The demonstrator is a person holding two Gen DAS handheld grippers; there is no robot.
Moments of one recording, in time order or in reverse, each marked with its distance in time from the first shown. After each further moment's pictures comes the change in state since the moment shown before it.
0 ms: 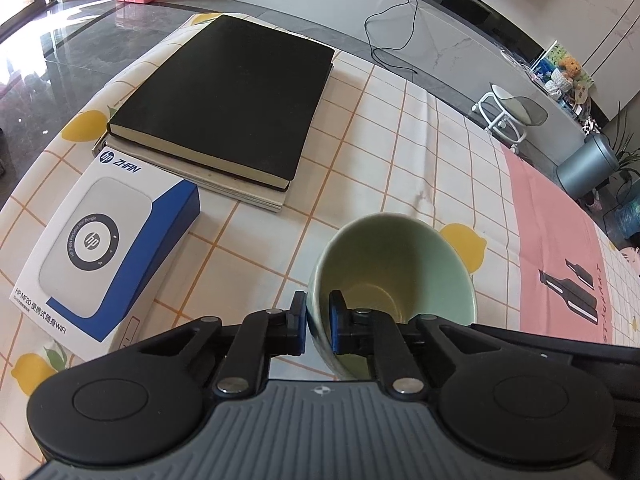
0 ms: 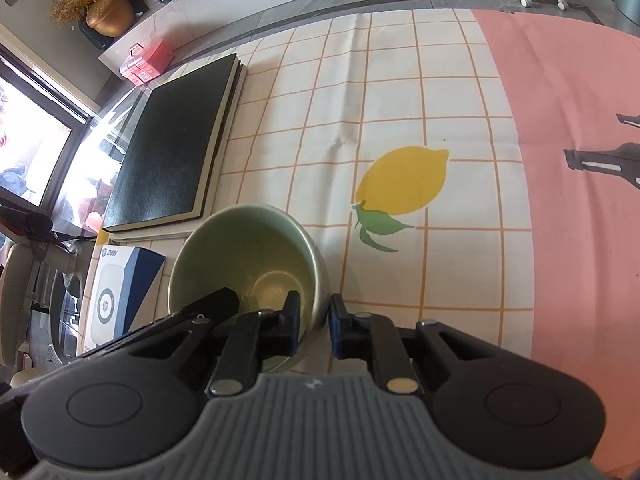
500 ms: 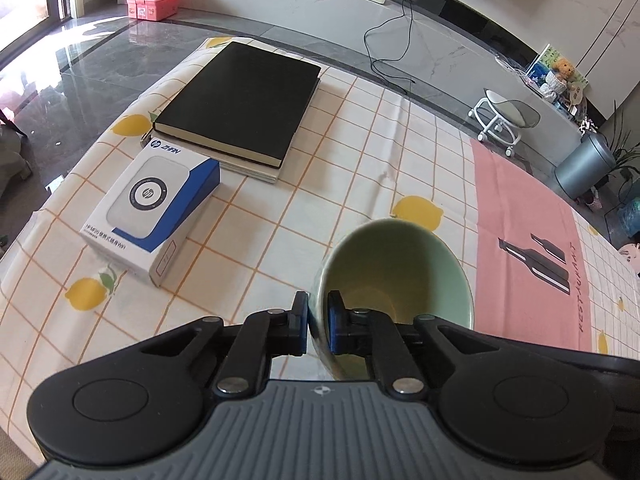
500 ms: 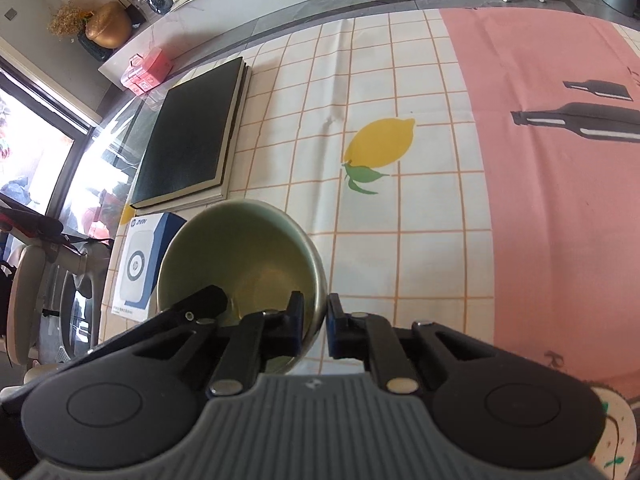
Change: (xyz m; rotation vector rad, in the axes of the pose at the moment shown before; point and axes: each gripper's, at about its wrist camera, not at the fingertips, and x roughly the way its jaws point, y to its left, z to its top) left arm -0.083 -0.032 -0.047 0.018 -0.039 0.034; right arm -0.069 -0.008 -0.054 0.063 -0.029 0.029
